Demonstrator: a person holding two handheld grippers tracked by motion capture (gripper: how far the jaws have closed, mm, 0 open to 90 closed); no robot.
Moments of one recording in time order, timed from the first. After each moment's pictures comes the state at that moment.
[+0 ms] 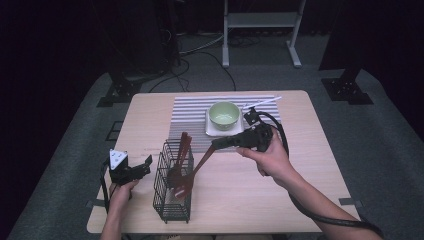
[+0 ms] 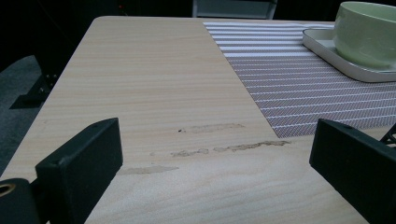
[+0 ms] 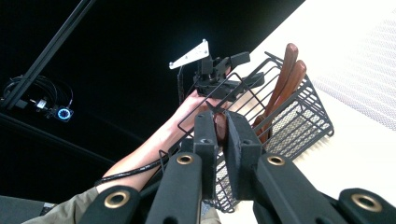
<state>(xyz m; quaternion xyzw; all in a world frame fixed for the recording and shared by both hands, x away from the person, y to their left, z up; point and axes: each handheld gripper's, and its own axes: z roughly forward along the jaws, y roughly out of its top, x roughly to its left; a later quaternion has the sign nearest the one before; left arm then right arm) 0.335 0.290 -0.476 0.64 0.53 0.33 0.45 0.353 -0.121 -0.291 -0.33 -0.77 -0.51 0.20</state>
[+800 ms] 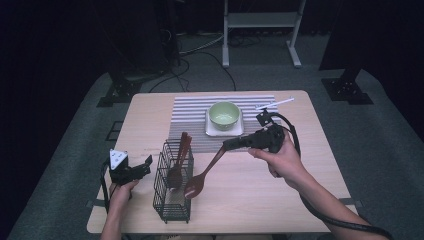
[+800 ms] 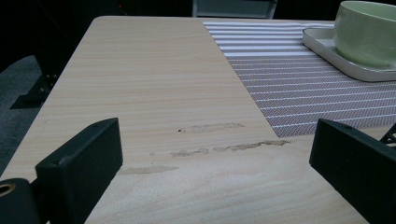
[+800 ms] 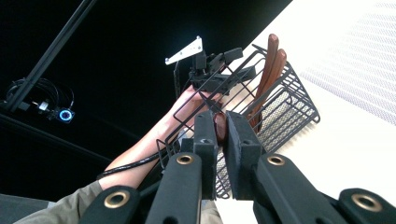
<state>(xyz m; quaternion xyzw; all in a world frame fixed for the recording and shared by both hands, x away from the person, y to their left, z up) 0.335 0.290 -0.476 0.64 0.53 0.33 0.45 0.351 -0.148 -0.295 -0.34 -0.76 -0.51 0.20</state>
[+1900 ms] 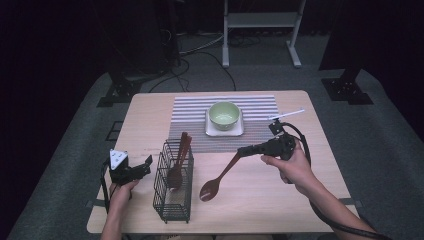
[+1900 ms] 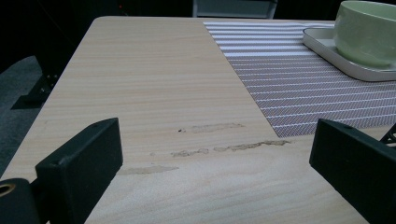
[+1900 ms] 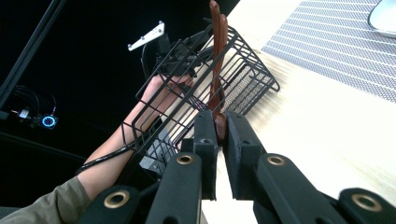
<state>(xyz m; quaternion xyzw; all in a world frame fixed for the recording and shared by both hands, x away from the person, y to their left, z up) 0.335 0.290 -0.476 0.64 0.53 0.33 0.45 0.355 -0.183 -0.336 -0.39 -0.75 -0.49 0.20</state>
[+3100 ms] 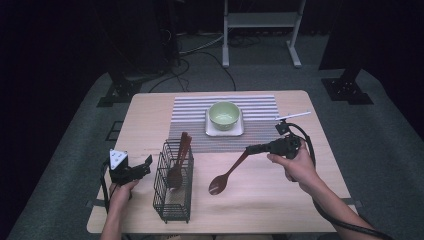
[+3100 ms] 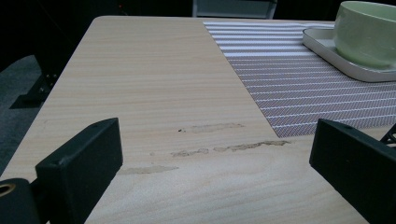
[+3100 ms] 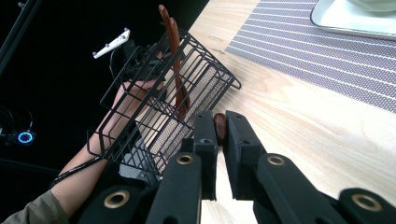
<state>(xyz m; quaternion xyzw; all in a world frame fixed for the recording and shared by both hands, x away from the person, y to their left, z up) 0.335 0.290 -0.476 0.64 0.53 0.33 0.45 0.369 -0.205 -0.357 -0.43 -0.74 -0.48 0.18</state>
